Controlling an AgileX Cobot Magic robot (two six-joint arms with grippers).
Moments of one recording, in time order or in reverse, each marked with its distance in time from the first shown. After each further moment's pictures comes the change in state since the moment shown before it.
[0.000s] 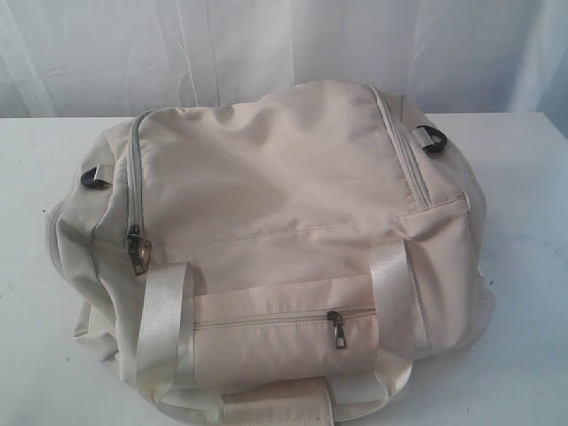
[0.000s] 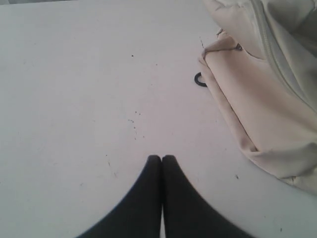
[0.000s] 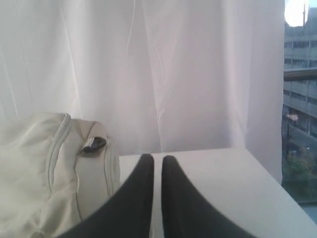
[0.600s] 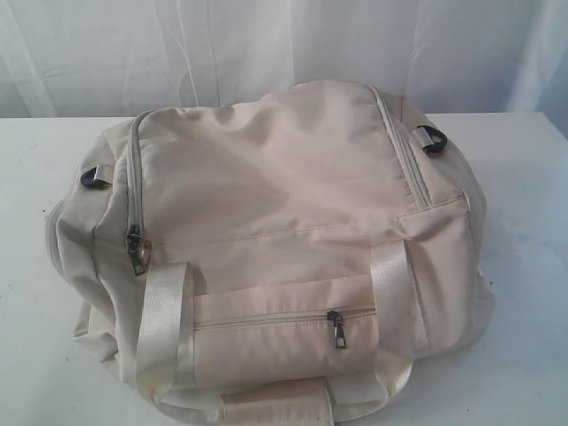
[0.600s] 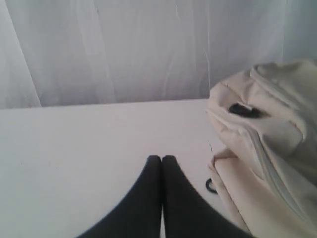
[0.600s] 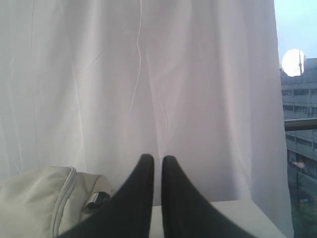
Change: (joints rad) left arm 0.000 -0.002 0.000 0.000 -0.344 0.000; right arm 0.000 0.000 0.000 0.000 -0.164 0.007
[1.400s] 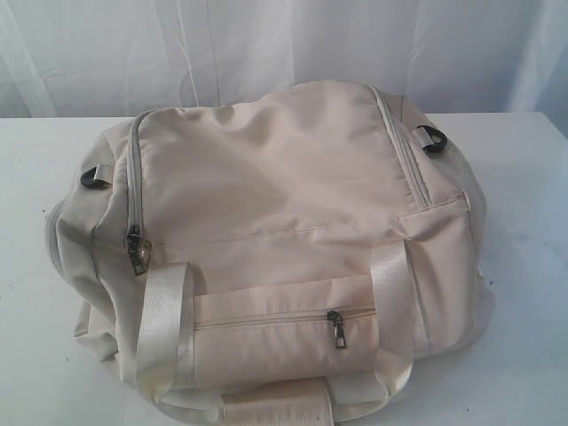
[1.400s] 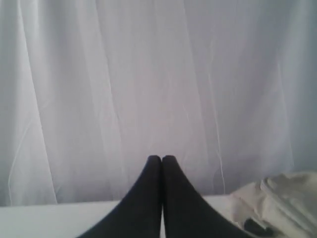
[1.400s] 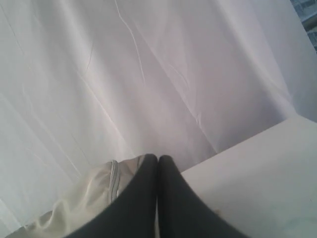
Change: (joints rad) left arm 0.000 0.068 -0.114 -0.006 -0.272 0.037; right arm 0.000 0.021 -0.079 -0.036 0.200 0.480
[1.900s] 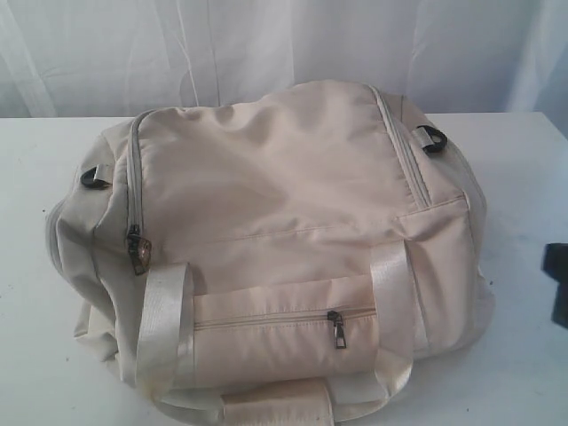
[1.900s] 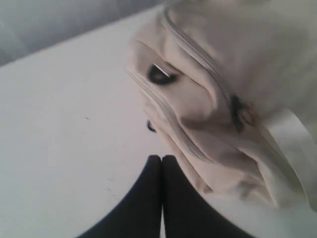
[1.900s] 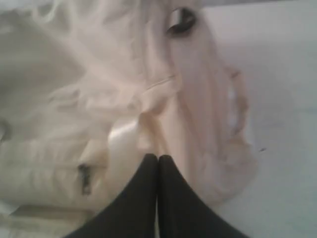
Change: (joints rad) left arm -0.205 0.531 -0.592 0.000 0.920 0.186; right arm 0.135 0.513 -0.373 0.479 0.617 -0.847
